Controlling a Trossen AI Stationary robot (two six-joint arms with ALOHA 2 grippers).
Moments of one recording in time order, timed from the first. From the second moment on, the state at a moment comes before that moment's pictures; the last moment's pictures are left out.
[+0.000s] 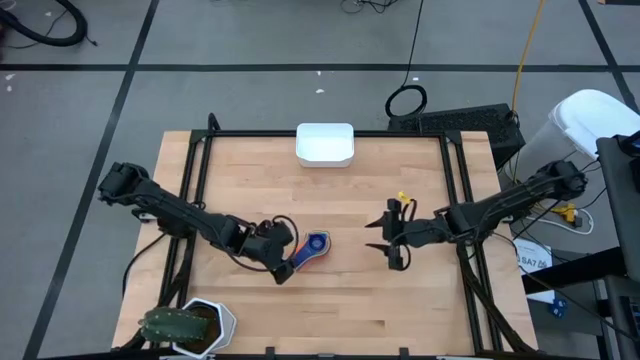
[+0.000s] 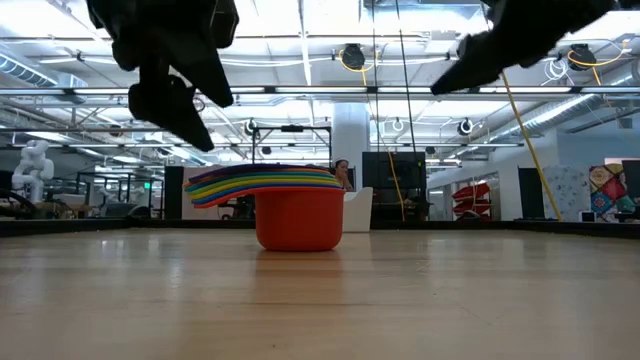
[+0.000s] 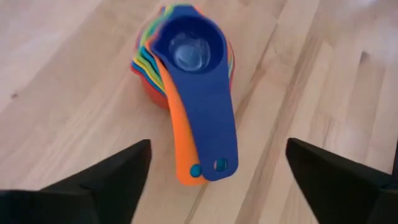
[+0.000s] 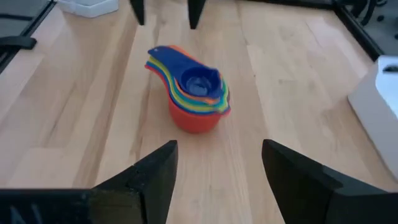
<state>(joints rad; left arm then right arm) -0.38 1.49 0.95 -0.41 -0.24 -0.84 0.34 1.12 0.65 -0.15 0.34 0.15</state>
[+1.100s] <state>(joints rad) -0.34 1.65 0.95 -0.34 -0.27 -0.70 0.34 1.06 0.56 -0.10 0.34 0.20</state>
